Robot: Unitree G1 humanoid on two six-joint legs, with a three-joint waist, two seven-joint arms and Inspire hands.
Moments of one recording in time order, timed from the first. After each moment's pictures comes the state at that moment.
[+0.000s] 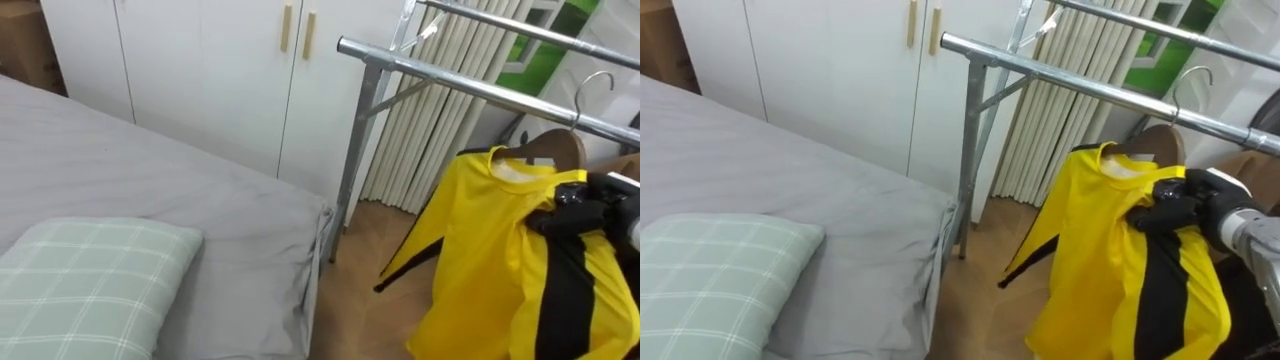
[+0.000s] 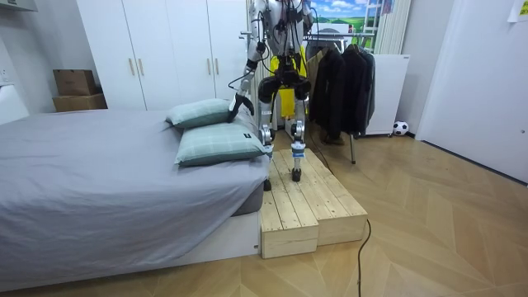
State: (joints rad) left arm 0.31 0.30 0.23 0.91 0.51 0.01 0.07; right arm -0.63 -0.71 0.07 0.97 0.19 0.14 0.34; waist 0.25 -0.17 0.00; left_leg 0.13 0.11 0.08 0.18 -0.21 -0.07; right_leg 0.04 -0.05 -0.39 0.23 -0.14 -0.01
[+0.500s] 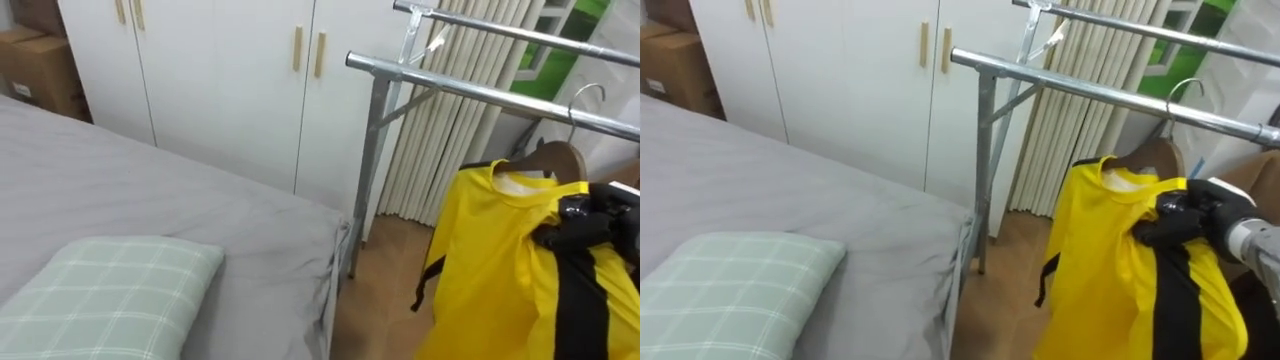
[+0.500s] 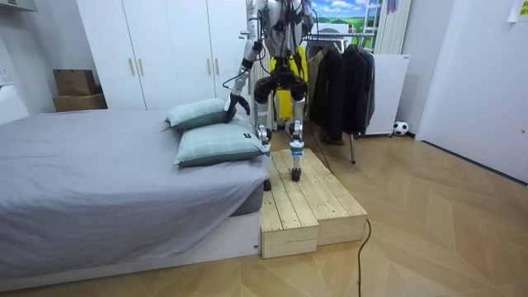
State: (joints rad) left arm 0.30 0.30 0.22 0.93 0.51 -0.02 -0.02; right arm -0.60 -0.73 0.07 0.97 0.13 0.10 0.37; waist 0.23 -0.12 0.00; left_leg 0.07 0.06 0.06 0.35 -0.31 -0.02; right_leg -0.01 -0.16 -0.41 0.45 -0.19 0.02
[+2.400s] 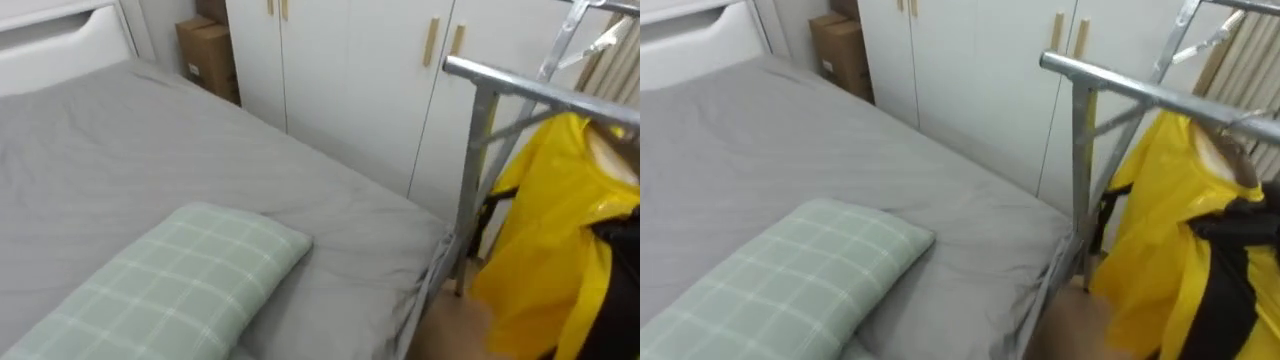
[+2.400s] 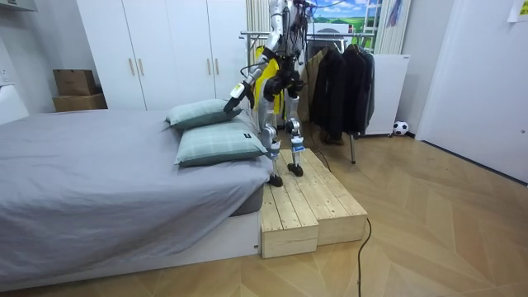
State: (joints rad) left arm 0.35 0.34 0.25 0.87 0.52 0.00 0.11; right arm -0.45 -0.84 -0.01 1.00 0.43 -0.01 0.31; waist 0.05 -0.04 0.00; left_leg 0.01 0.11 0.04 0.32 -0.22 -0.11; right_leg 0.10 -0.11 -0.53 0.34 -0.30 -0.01
